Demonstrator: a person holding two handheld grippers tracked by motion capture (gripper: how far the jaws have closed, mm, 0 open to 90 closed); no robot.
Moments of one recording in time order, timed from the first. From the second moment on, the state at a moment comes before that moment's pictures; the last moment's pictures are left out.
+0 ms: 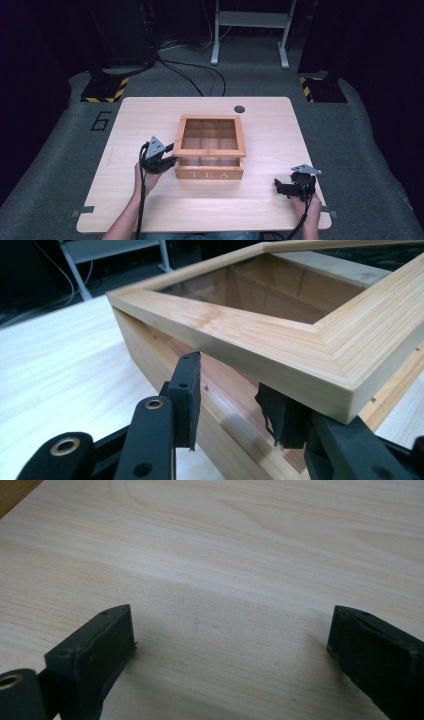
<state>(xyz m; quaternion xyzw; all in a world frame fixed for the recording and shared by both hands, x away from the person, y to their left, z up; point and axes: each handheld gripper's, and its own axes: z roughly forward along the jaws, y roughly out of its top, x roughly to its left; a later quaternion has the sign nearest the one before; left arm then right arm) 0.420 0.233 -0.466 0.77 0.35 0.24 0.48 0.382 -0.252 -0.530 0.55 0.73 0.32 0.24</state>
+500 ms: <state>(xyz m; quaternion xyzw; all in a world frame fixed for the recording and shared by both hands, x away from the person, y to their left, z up) 0.415 0.232 -0.484 0.77 0.36 0.20 0.48 0.382 -0.252 -0.530 0.55 0.74 0.32 0.24</state>
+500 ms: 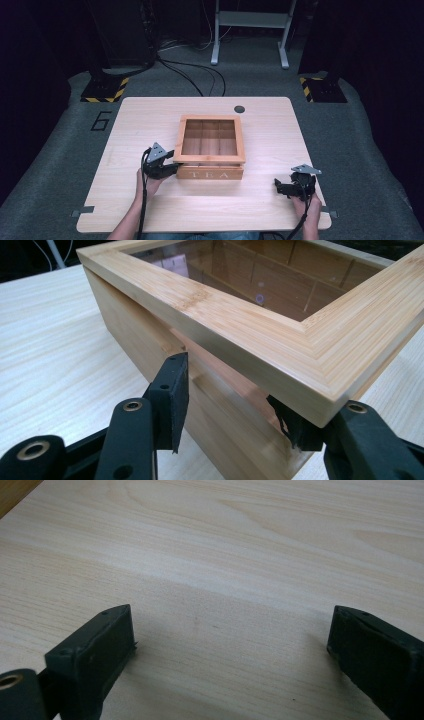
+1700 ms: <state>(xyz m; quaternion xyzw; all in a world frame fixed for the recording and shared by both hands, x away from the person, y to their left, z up) 0.406 0.241 -0.496 0.79 0.37 0.15 0.46 0.381 -0.252 -0.529 0.55 0.74 0.32 0.24</state>
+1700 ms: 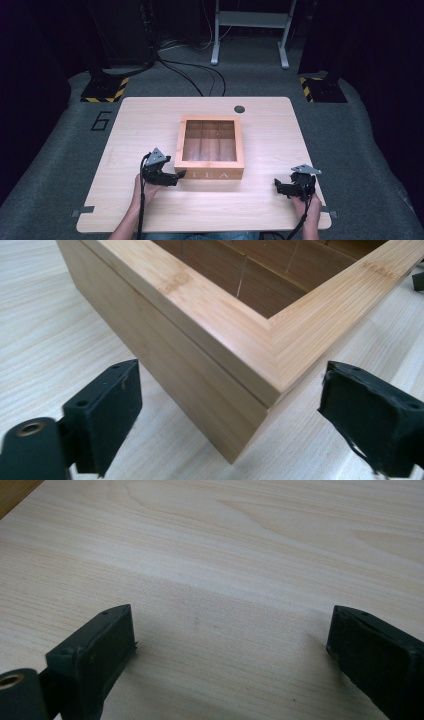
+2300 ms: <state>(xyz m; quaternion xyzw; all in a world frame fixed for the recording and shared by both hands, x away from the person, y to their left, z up) 0.356 0.301 -0.495 0.76 0.40 0.20 0.46 0.381 -0.252 -0.529 0.55 0.74 0.32 0.24</state>
